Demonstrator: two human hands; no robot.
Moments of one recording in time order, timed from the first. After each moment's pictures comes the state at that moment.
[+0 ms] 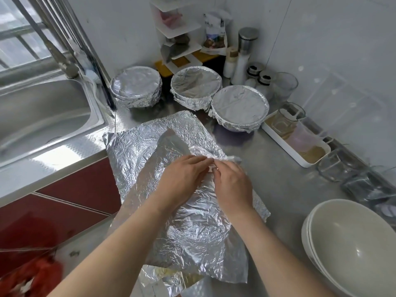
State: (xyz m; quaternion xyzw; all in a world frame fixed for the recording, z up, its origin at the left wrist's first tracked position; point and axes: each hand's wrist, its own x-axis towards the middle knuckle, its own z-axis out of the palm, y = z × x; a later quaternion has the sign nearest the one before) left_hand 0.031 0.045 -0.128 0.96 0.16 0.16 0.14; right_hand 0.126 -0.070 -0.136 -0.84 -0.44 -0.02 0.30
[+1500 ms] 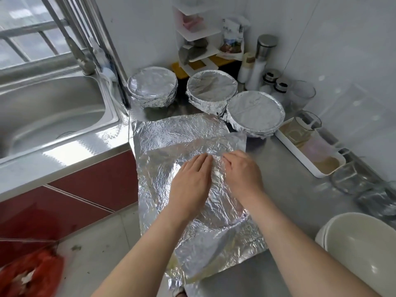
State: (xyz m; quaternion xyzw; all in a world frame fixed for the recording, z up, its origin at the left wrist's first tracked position) left_hand 0.016 0.031 -0.133 0.94 0.31 0.11 0.14; right_hand 0.150 -0.036 -0.124 -0.84 -0.49 0.03 0.25
